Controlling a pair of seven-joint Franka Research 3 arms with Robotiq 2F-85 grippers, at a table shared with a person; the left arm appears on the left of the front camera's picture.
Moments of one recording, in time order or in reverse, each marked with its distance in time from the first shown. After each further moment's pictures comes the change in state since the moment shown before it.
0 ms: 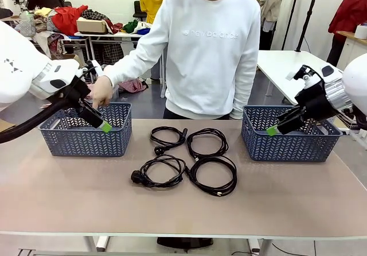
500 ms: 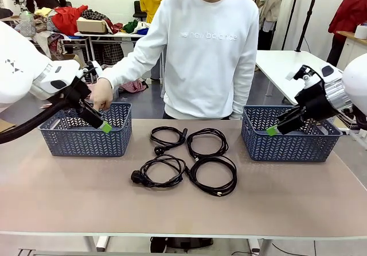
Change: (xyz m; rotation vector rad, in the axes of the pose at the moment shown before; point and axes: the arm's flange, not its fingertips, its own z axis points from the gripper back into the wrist) left arm -0.001 0.000 -0.002 -0.003 0.004 0.001; right arm 0.000 0.000 0.000 0.000 0.000 0.000
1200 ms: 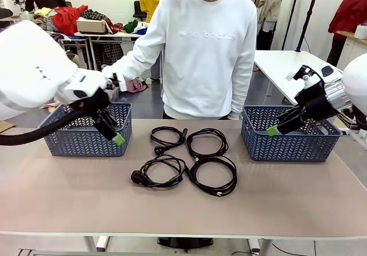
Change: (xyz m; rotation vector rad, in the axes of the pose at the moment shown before) left arm 0.030 -0.034 -0.042 -0.044 0.122 -0.184; right arm 0.000 0.000 0.000 0.000 0.001 0.001
